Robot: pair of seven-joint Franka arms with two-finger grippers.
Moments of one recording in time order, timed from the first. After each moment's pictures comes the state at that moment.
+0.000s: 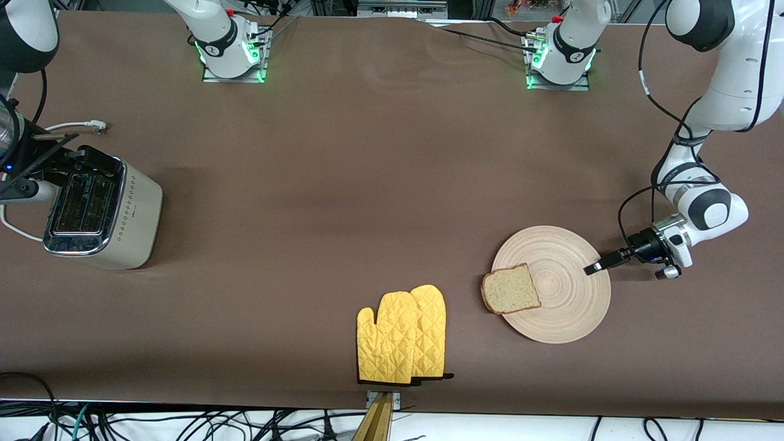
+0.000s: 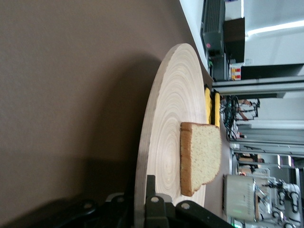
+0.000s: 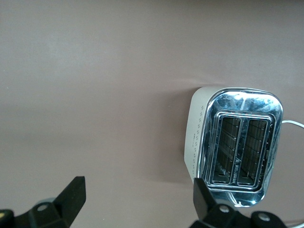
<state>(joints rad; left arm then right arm) 0.32 0.81 0.01 -1.77 -1.38 1.93 1.00 0.02 0.12 -0.03 -1.57 -0.01 1.66 -0.09</state>
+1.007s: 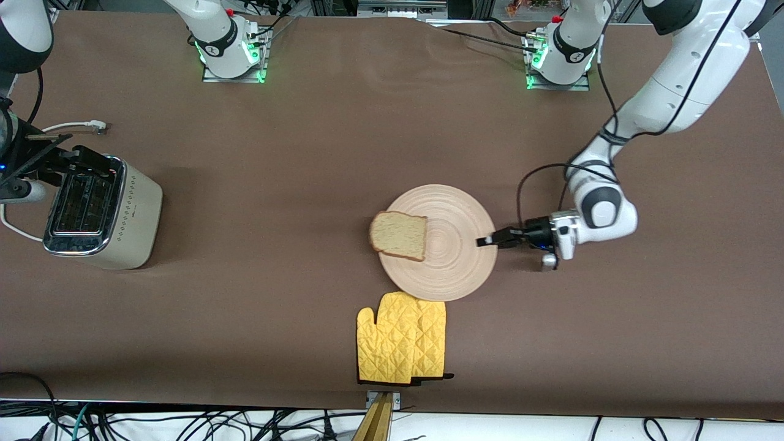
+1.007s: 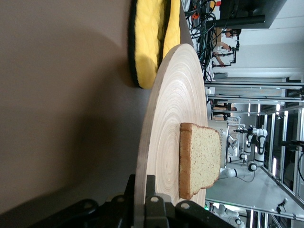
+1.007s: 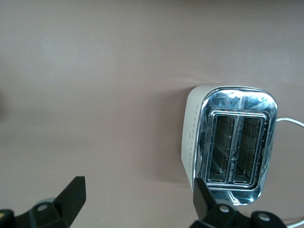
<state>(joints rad) 0.23 0.80 -0.47 -1.90 -1.47 2.27 1.00 0.00 0.12 -0.04 -1.57 -0.01 1.66 -0.09</state>
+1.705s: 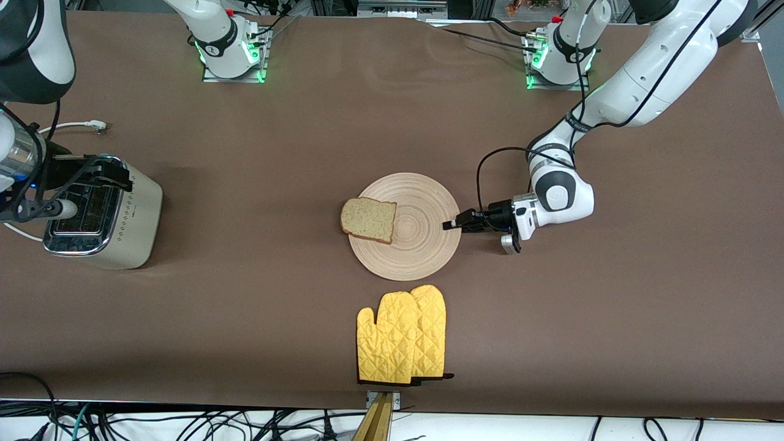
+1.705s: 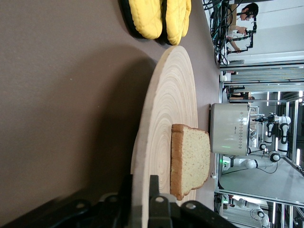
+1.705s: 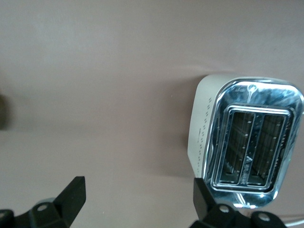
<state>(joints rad) 0.17 0.80 -0.51 -1.96 -1.52 2.38 1.09 0.02 0.19 -0.02 -1.57 -0.01 1.63 -0.09</state>
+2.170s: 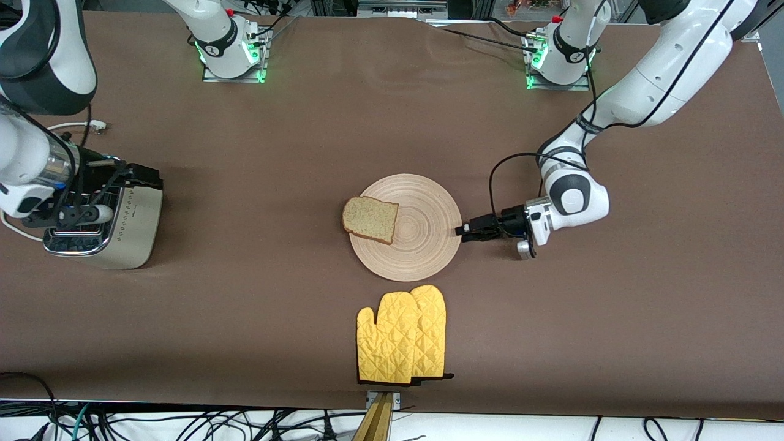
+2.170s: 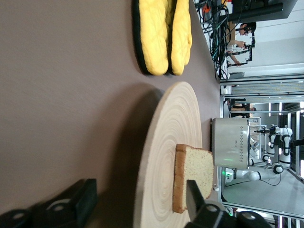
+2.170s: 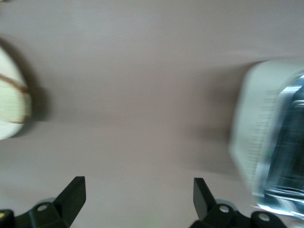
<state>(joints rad) 0.25 0.79 -0.50 -1.95 -1.47 2.37 1.09 0.05 0.25 -0.02 -1.58 0.22 1.61 -0.04</state>
